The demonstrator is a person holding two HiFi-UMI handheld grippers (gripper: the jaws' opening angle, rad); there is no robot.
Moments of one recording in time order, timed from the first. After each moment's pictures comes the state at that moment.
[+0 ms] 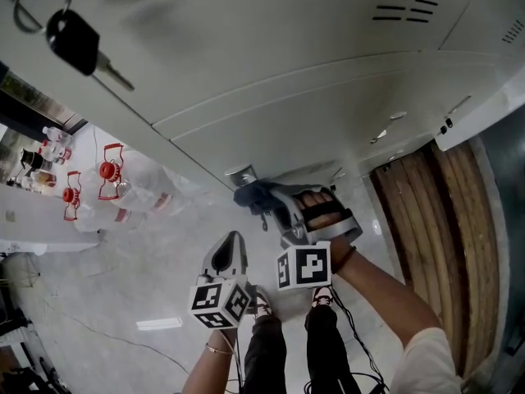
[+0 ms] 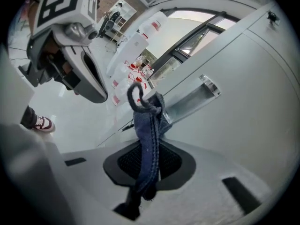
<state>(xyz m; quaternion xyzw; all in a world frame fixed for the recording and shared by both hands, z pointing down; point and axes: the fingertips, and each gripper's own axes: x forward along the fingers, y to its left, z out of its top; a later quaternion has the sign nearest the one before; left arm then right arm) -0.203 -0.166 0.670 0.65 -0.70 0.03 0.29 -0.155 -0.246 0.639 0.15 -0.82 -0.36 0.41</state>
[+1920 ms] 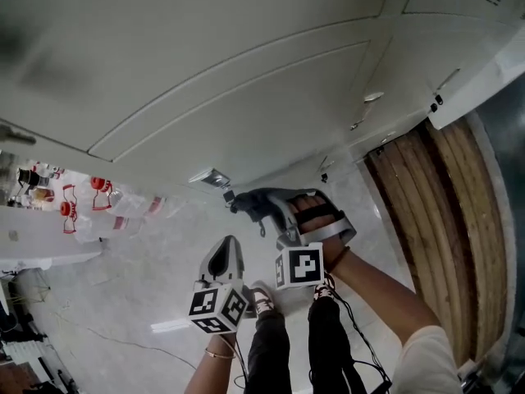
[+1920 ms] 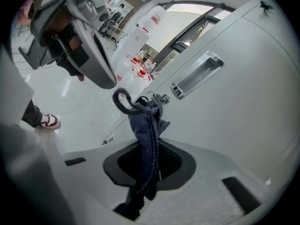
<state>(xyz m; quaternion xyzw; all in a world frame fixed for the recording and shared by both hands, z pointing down) -0.172 -0.163 0.681 0.65 -0.69 0.06 0.31 -0.114 -0.242 0.686 0.15 -0.82 -0.34 0.43</state>
